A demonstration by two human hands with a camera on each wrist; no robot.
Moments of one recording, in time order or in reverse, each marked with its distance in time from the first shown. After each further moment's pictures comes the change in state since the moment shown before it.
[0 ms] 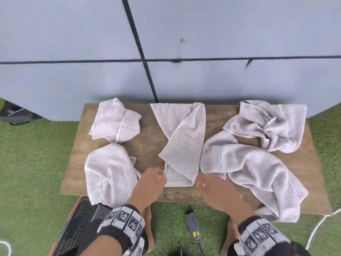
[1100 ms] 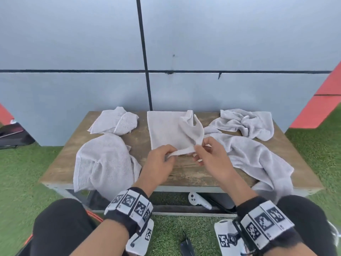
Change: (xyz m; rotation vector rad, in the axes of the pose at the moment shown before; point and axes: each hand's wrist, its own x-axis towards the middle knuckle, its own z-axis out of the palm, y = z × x) left_hand -0.031 -0.042 0.092 -0.158 0.422 0.659; right_hand -0.049 0.002 0.097 0.881 0.686 -0.260
